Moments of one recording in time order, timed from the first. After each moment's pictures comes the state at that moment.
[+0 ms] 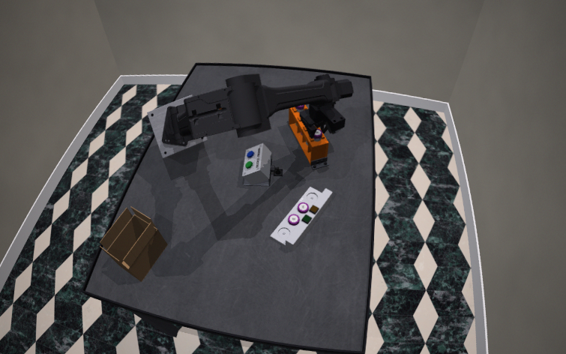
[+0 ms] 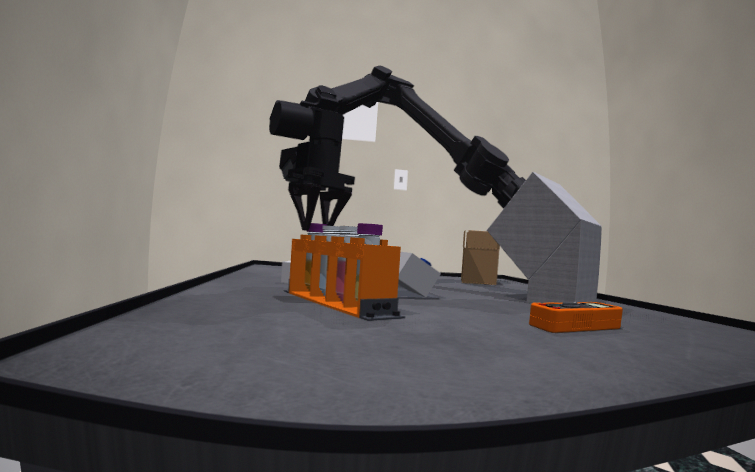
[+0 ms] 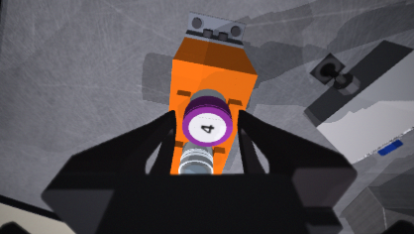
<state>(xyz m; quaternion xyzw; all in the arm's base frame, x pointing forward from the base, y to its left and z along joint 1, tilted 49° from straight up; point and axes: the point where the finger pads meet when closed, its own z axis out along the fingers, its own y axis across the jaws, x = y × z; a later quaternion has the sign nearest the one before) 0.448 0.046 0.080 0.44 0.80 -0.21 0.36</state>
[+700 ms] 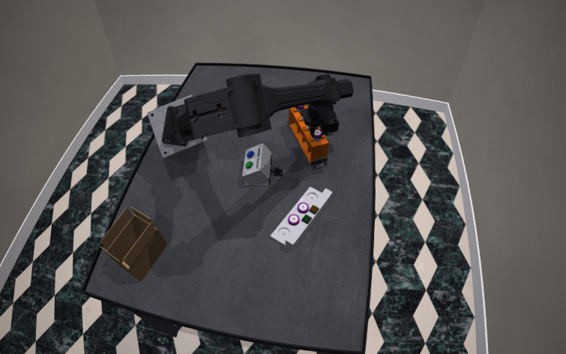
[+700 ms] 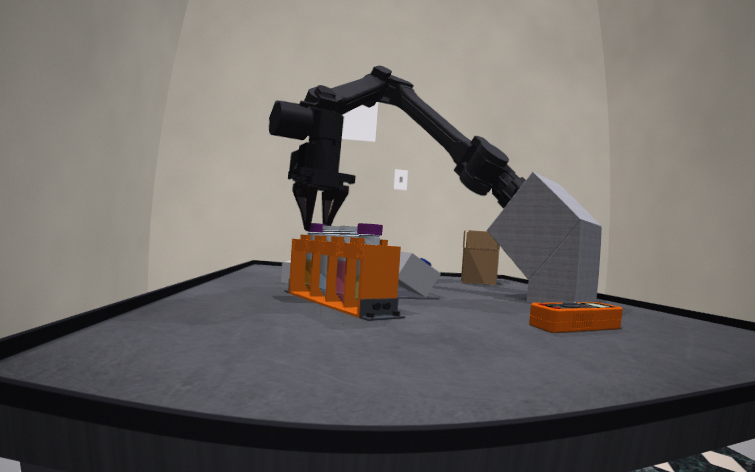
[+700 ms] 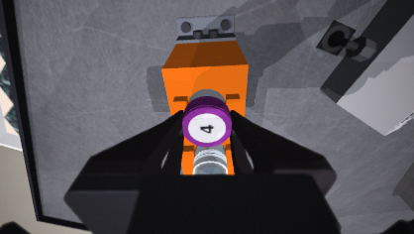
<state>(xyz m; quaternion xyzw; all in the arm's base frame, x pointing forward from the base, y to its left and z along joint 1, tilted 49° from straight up) 0.448 0.046 0.080 0.53 0.74 -0.17 0.38</state>
